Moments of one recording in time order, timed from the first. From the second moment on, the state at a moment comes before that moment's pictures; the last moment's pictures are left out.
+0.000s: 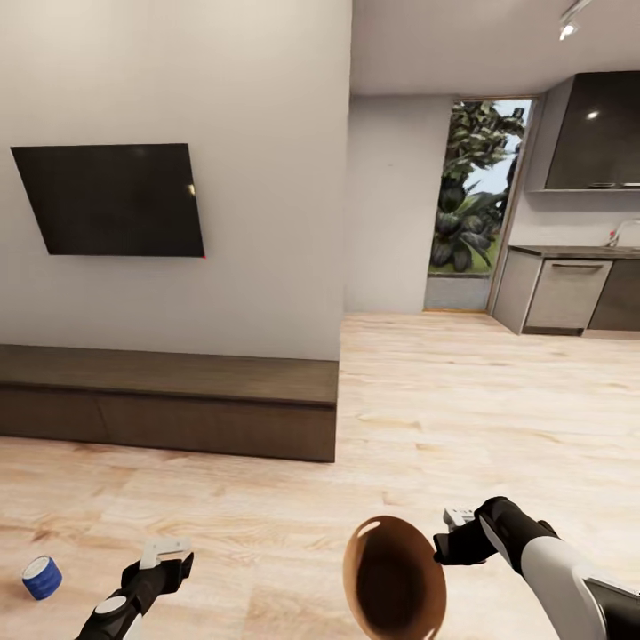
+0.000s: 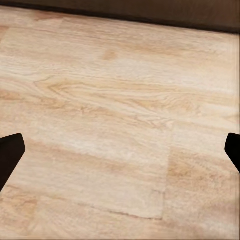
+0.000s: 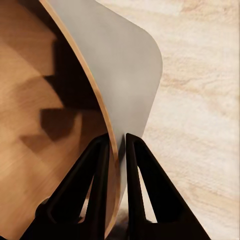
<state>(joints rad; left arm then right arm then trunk) -0.27 0.15 0.01 -0.73 0.13 0.11 0.01 -0.78 -0.15 -0.31 -0.17 0.53 0.62 0.62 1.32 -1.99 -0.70</state>
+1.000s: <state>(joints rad) -0.27 0.15 0.01 -0.73 0.13 0.11 0.00 -0.78 -0.12 -0.31 -0.18 0.58 0.61 0.62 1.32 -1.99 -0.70</state>
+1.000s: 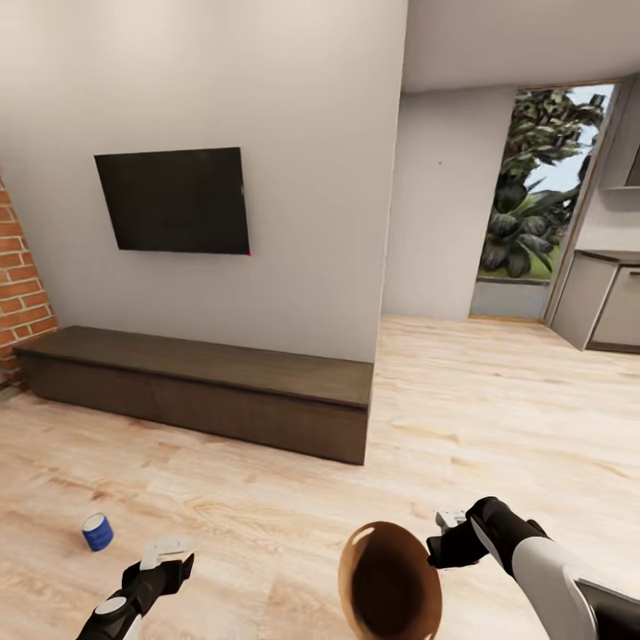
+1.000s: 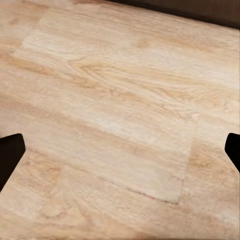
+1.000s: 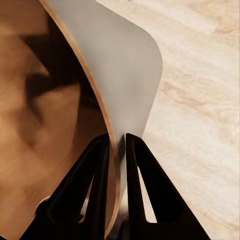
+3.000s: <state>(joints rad) -0.27 0.15 0.02 -0.74 0.14 0.07 0.00 -0.91 0.00 -0.28 -0.19 0.57 0.84 0.62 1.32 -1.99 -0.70</state>
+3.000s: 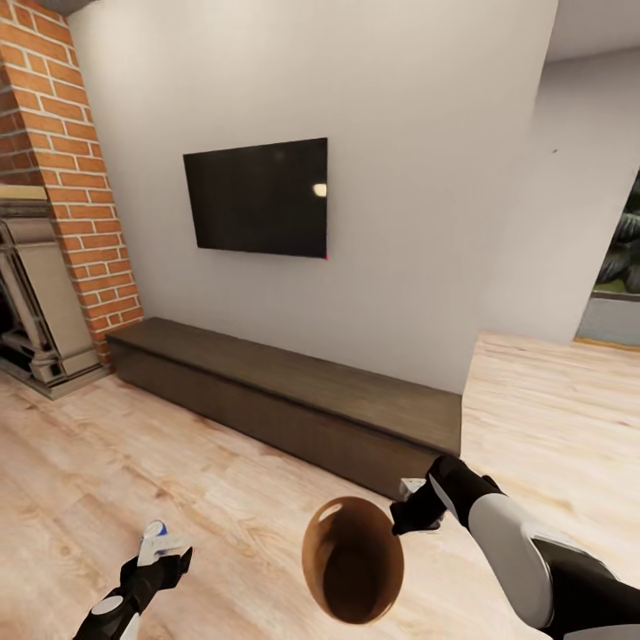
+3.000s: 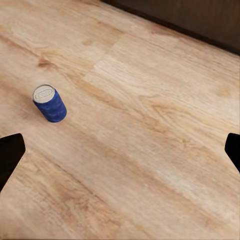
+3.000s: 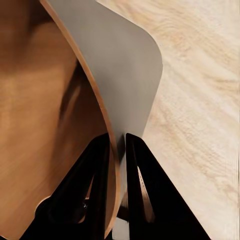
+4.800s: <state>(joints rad) -0.28 0.15 0.02 -0.73 0.13 0.08 0.00 -0.91 0.03 -0.28 -0.19 0.57 0.84 0.62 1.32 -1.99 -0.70</state>
